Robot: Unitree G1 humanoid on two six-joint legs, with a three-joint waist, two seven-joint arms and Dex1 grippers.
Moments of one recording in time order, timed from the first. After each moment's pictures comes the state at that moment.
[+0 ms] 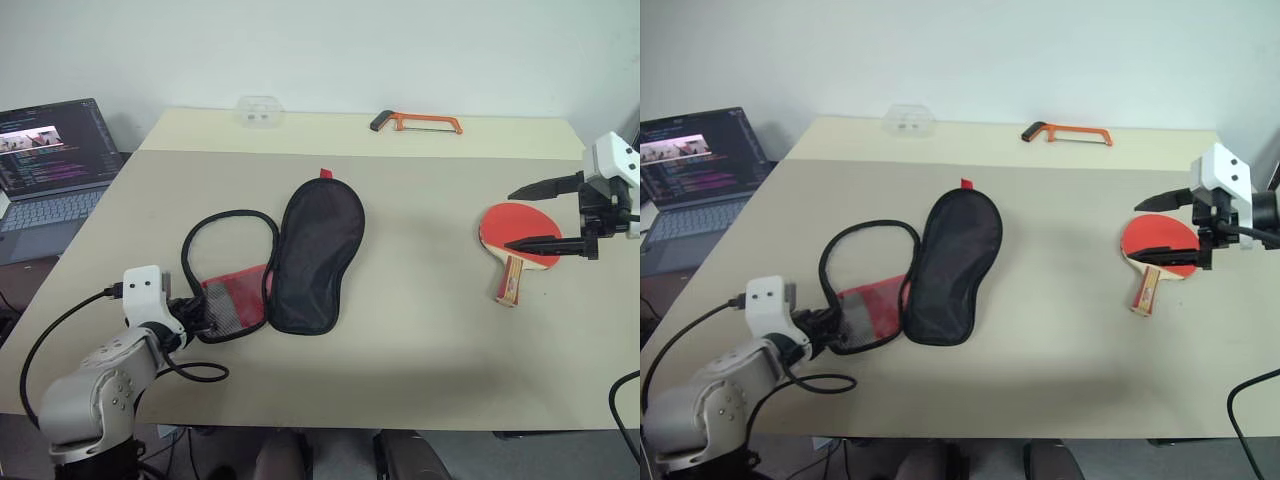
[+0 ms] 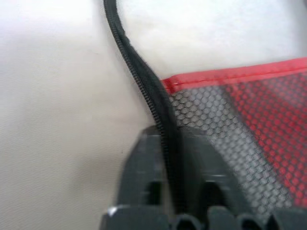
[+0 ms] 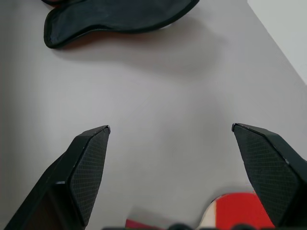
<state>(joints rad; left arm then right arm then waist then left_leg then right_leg) -0.11 0.38 0.47 -0.44 -0.47 1.17 -0.10 -0.72 -1.12 -0.01 0.17 0.35 0.38 1.47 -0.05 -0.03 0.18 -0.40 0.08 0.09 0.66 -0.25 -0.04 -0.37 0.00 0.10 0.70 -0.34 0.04</state>
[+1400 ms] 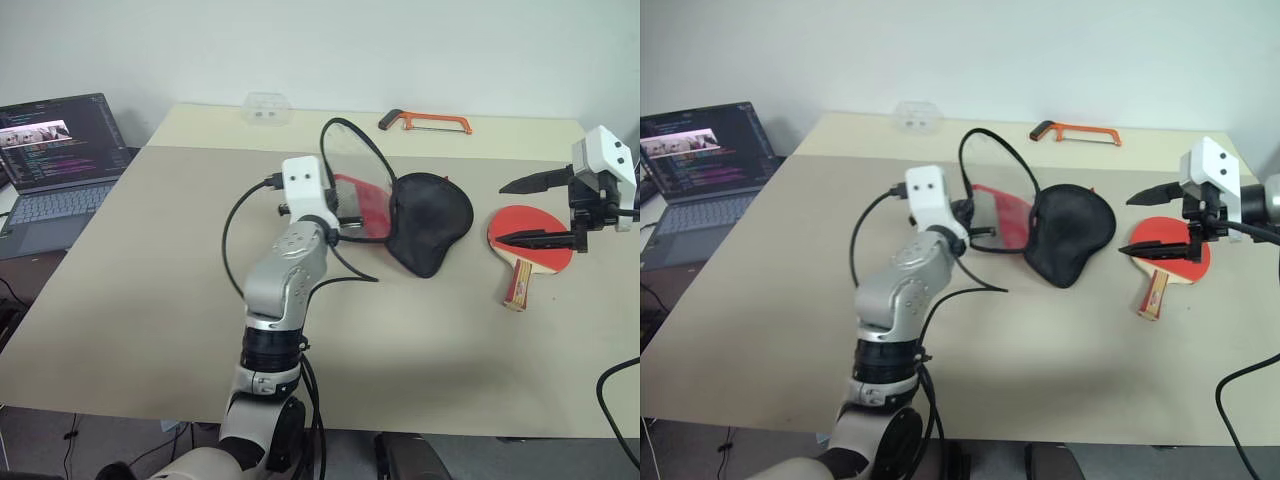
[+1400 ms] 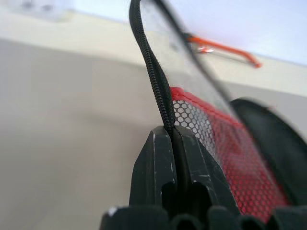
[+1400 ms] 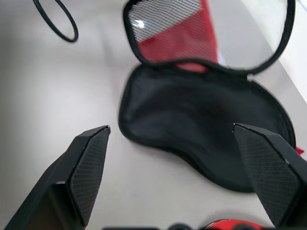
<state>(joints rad) -0.73 -0.12 0.01 -0.04 -0.21 0.77 0.18 -0.77 -1.08 0.01 0.20 0.32 0.37 1.46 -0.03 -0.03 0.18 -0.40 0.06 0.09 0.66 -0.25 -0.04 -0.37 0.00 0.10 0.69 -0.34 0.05</state>
